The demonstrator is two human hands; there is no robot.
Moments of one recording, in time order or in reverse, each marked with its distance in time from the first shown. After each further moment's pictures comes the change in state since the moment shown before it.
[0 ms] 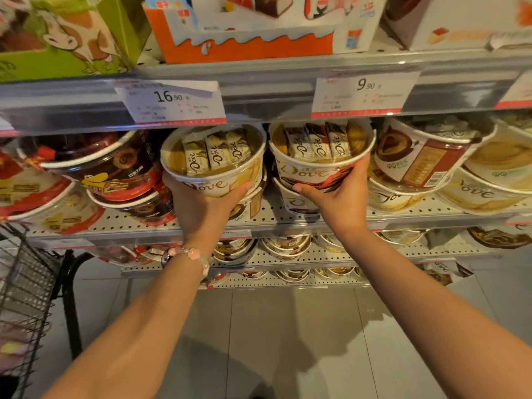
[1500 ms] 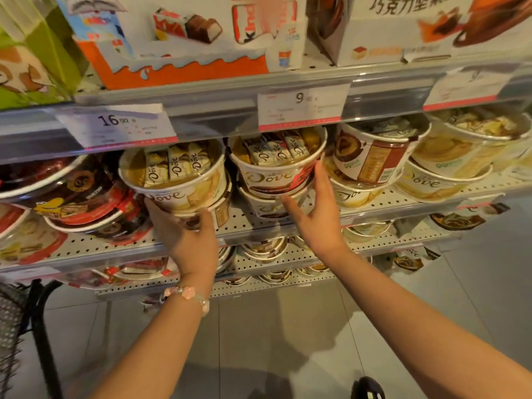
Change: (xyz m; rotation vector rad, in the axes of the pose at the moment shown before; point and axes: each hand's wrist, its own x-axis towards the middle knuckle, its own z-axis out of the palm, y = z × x) left_hand -0.042 -0.006 0.017 -0.010 0.101 0.072; right_hand -0.024 -0.002 -0.024 -0.074 -0.101 -0.051
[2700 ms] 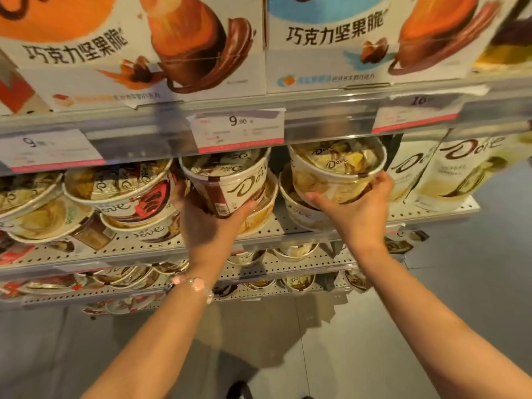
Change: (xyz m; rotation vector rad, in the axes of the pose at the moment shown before) left_hand -0.117 0.146 0.180 -0.038 -0.290 -0.046; right_hand 0.075 0.106 -0.251 -0.064 0.243 0.219
